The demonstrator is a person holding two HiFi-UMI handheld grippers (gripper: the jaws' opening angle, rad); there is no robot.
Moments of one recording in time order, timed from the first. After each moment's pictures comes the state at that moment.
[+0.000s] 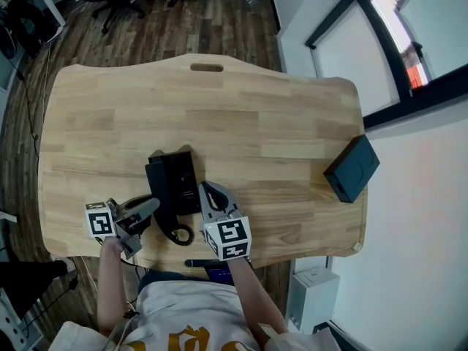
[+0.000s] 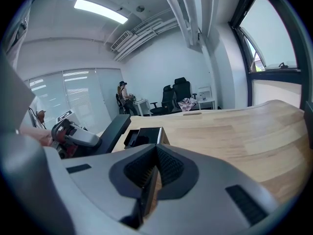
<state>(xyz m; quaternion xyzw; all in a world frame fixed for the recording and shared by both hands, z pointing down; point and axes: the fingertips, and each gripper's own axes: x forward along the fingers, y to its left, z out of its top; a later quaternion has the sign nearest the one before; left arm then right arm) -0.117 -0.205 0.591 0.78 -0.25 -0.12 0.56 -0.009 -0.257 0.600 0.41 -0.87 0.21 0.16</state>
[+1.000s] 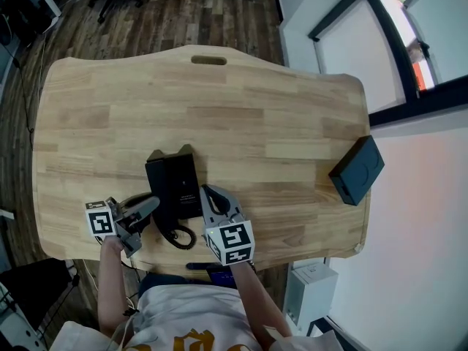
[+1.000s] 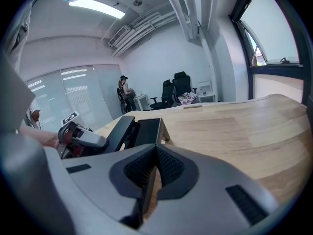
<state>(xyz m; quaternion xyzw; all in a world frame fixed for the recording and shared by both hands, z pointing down) -0.125 -0.217 0.625 0.77 -0.25 -0.11 0.57 -0.012 -0.258 0.622 0.40 -0.87 0.23 0.18</state>
